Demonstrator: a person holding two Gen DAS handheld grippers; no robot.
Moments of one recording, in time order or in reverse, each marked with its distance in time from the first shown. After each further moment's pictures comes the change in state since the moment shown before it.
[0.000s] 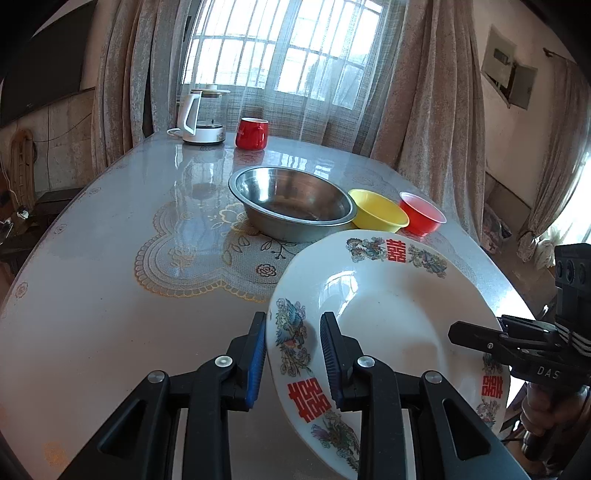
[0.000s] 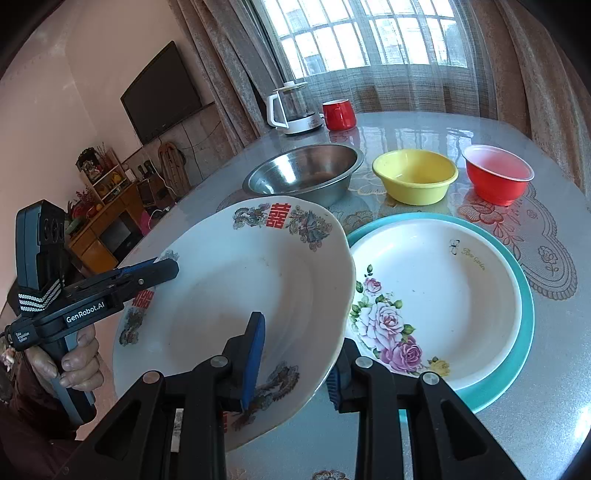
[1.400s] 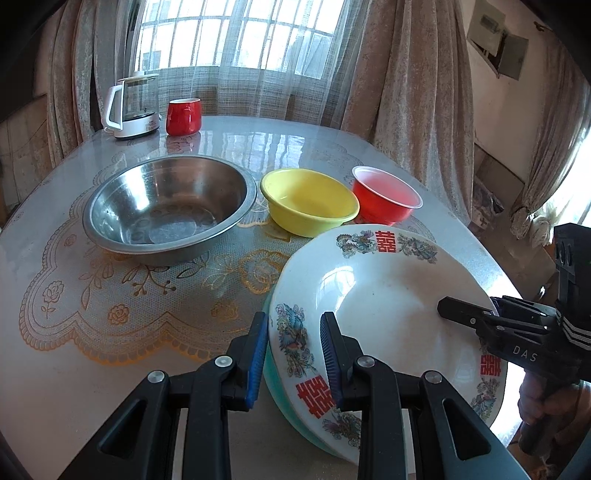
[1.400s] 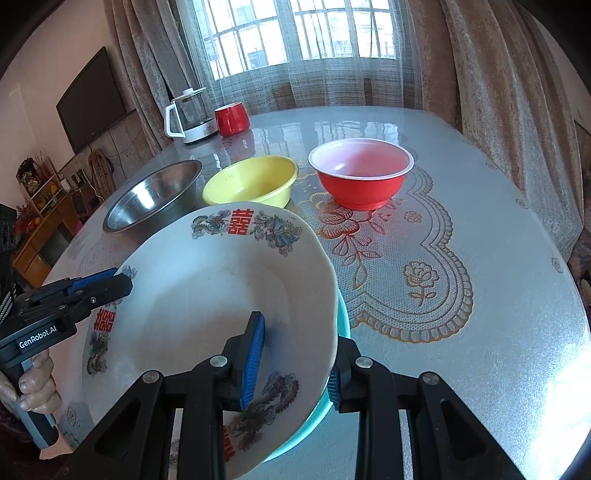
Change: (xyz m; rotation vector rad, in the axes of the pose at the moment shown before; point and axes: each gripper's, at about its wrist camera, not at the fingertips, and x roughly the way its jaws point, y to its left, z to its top) left arm 0.101 -0.108 0.039 0.062 0.096 -0.036; right arm -0.010 -0.137 0.029 0.068 0.029 -0.249
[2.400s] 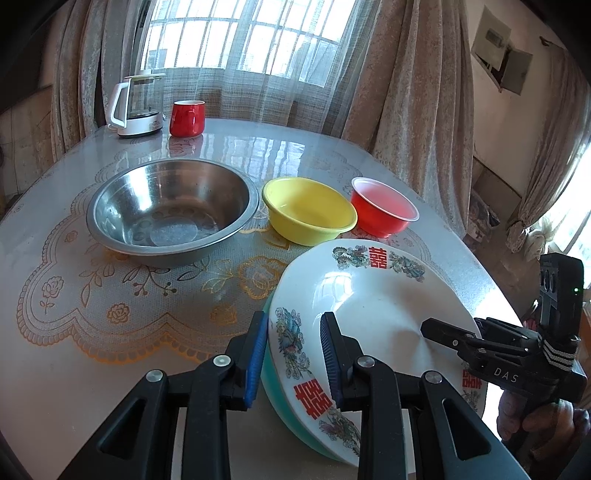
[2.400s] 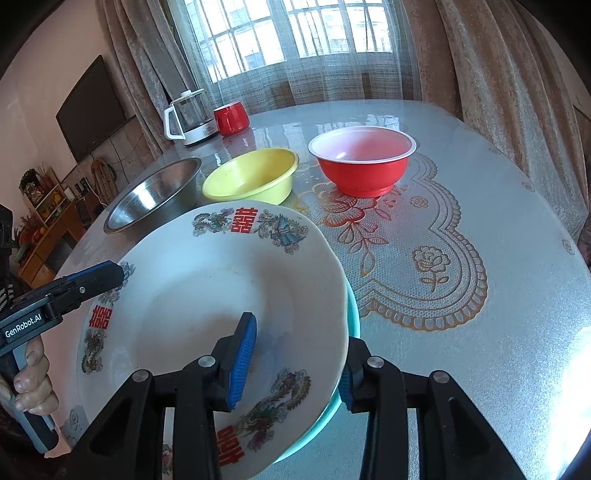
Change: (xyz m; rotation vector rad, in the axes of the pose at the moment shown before) left arm -0.008 0.003 0.002 -0.046 -0.021 -0.023; right arm 0.006 -0.004 -0.008 0.042 -0.010 0.042
